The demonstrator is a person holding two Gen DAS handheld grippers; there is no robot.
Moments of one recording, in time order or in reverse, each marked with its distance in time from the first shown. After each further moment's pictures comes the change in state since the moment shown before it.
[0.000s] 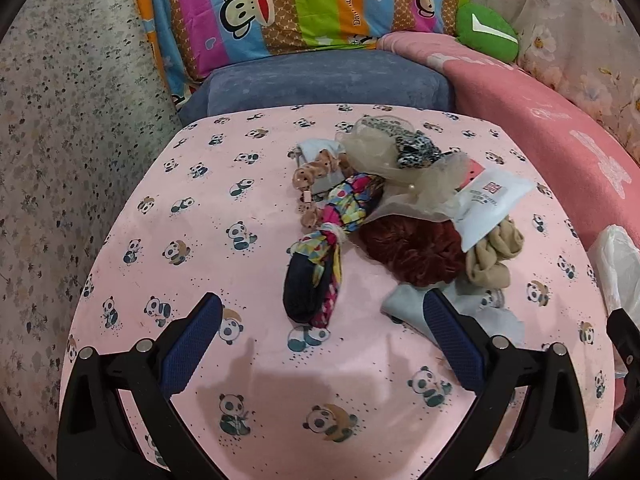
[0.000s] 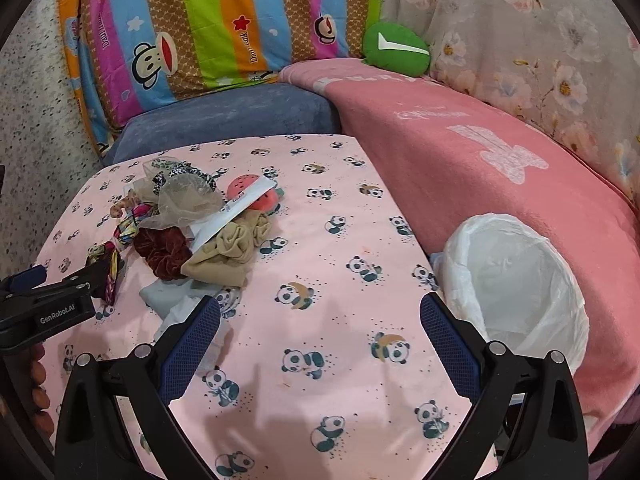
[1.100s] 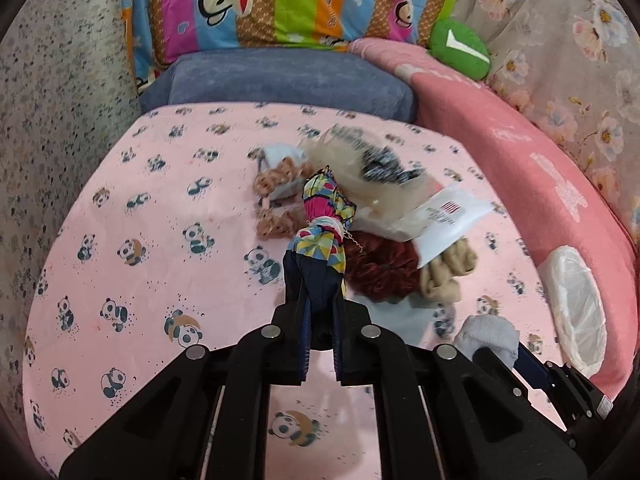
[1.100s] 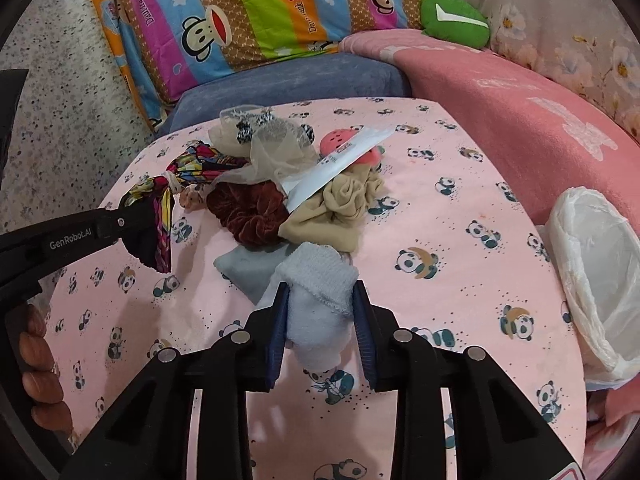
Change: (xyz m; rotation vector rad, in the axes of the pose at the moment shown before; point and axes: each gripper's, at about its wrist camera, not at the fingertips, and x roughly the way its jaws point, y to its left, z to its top) left arm -0.013 0.004 0.013 -0.056 -0.005 -0.226; right arm 0.026 0.054 -0.021 -0.013 0.079 0.205
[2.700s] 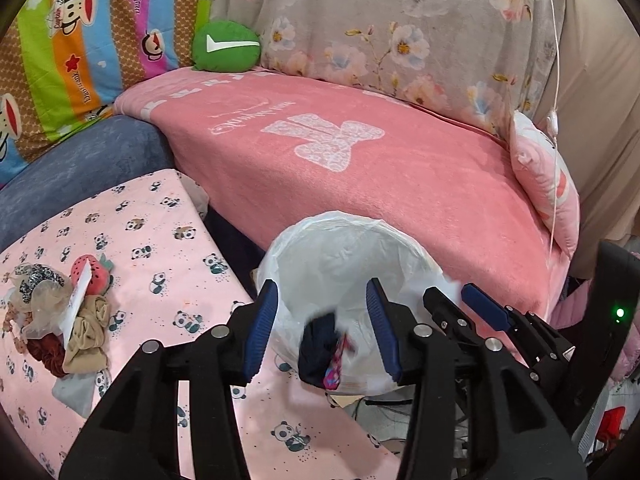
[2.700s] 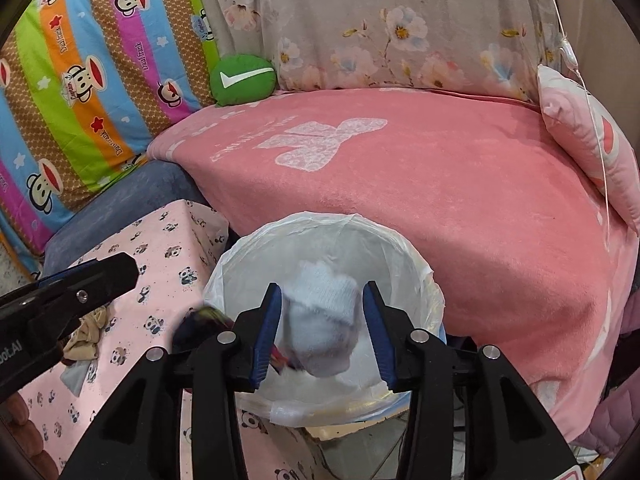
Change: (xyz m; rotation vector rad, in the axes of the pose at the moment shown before) left arm -0.024 -0.323 -0.032 0.482 -0.015 -0.418; right arm -0.111 -0.260 -0.019 0.426 -0.218 -0.380
